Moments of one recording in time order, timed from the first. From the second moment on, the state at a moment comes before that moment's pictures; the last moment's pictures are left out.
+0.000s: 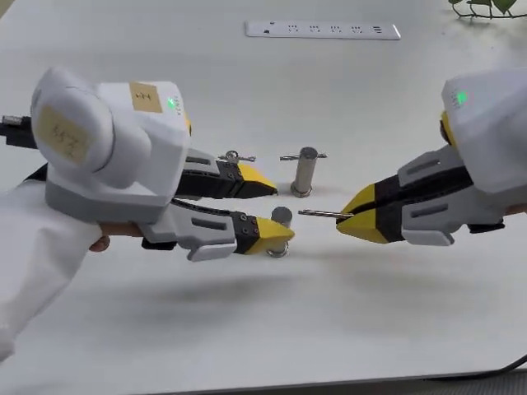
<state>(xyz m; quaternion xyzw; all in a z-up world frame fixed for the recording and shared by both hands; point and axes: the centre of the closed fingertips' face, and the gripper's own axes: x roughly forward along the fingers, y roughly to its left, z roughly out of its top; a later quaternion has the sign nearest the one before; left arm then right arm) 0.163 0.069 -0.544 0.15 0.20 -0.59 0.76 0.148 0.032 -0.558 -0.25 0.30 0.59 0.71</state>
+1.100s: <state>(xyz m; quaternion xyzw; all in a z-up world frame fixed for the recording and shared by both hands) 0.160 0.074 -0.554 0.16 0.23 -0.60 0.75 0.155 0.037 -0.573 -0.29 0.31 0.61 0.67</state>
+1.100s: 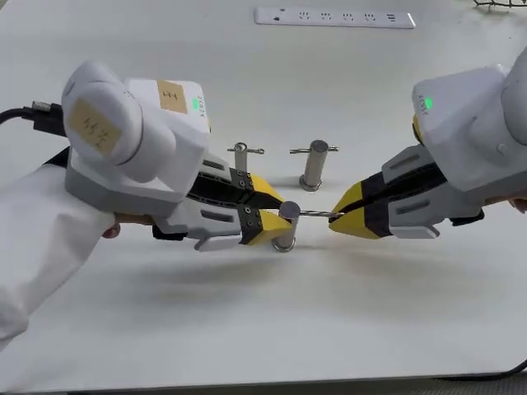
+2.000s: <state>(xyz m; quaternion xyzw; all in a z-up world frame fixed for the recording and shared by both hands) 0.161 0.074 -0.553 0.19 0.22 -0.61 0.74 0.154 0.075 -0.572 -0.37 0.26 0.66 0.60</state>
